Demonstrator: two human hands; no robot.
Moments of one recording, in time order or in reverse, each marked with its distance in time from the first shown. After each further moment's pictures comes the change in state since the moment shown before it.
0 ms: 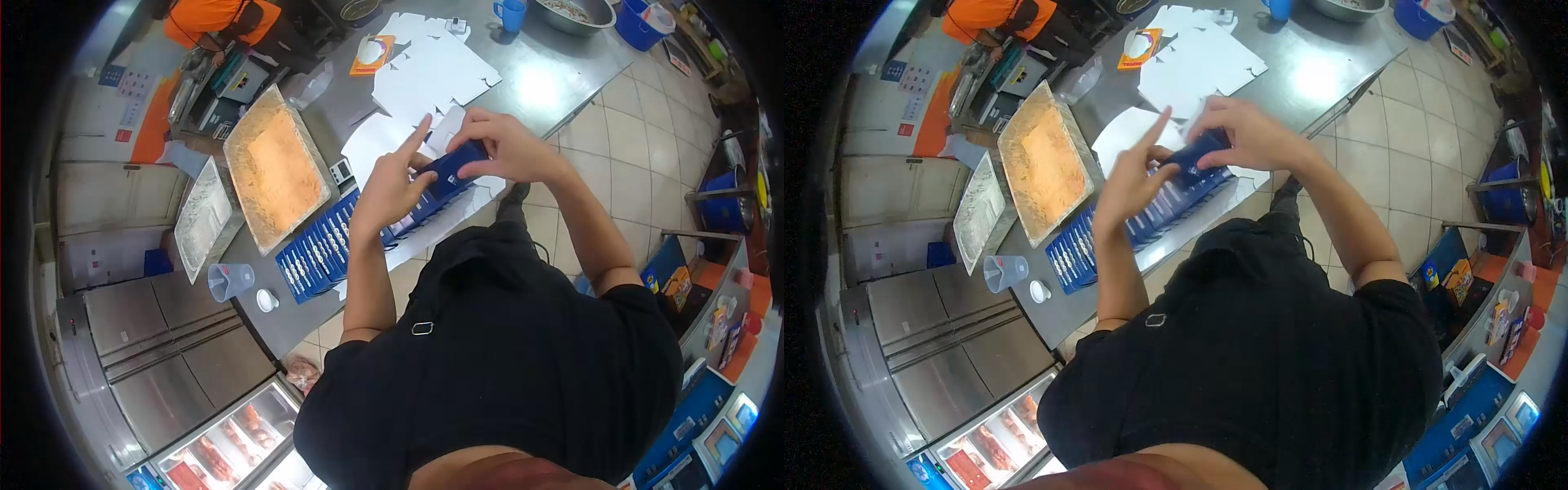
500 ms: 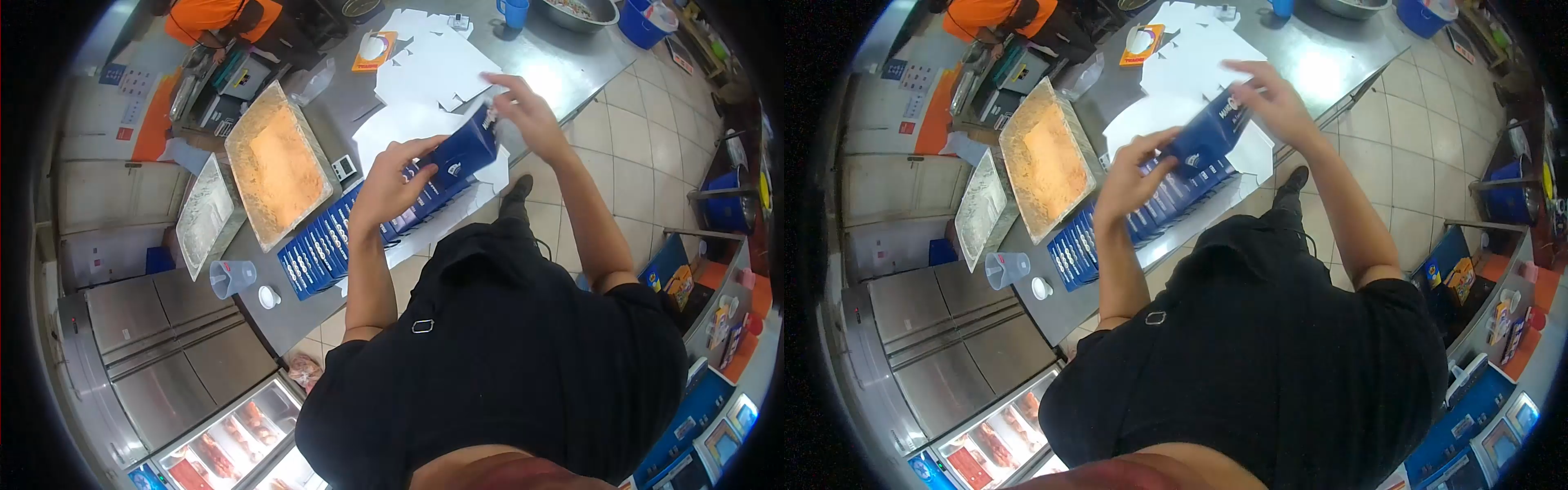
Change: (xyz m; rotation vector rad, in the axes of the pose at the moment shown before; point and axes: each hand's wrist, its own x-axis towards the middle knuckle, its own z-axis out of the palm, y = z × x) left_hand 0.001 -0.026 0.001 0.099 0.069 0.294; right_hand -0.008 0.057 -0.004 0.252 0.224 0.073
